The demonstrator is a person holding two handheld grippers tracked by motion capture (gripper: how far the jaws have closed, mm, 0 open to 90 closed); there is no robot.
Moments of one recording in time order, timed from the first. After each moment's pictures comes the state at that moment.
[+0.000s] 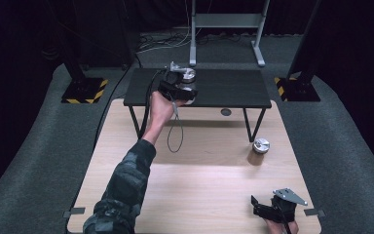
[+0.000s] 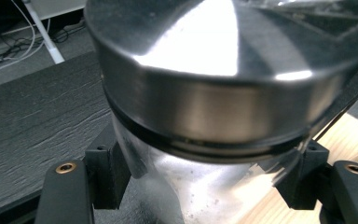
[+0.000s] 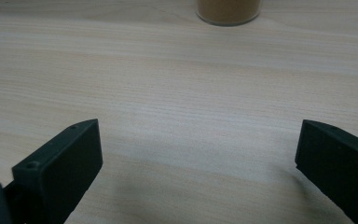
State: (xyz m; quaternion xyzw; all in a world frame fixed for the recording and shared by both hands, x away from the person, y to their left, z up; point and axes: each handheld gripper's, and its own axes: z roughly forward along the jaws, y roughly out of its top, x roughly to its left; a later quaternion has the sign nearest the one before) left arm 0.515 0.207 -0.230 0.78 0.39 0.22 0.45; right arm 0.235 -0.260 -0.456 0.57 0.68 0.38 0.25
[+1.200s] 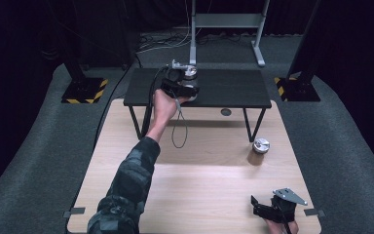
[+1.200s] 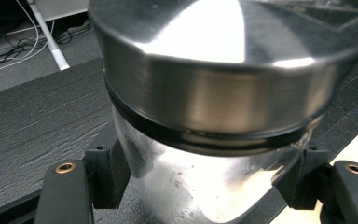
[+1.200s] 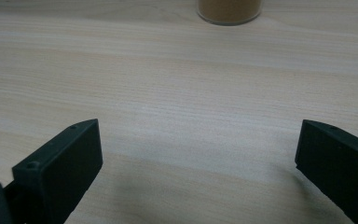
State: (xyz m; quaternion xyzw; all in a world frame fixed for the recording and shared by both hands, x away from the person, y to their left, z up) left arm 0.525 0.199 -0.234 0.77 0.40 0.22 0.45; right arm 0.235 -0.260 -0.456 0.57 0.68 0.38 0.25
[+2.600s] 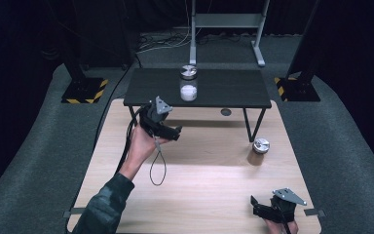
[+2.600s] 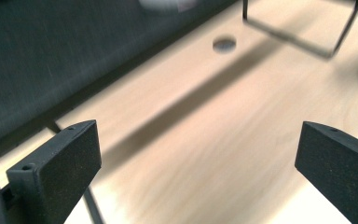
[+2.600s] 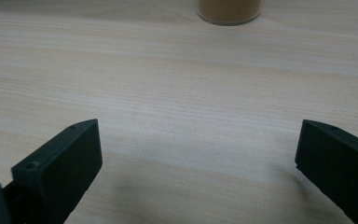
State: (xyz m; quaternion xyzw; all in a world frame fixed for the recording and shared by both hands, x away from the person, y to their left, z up) left arm 0.406 0.229 -0.278 0.82 0.36 0.29 0.35; right arm 0.235 -0.258 -0.456 0.57 0.68 0.38 0.25
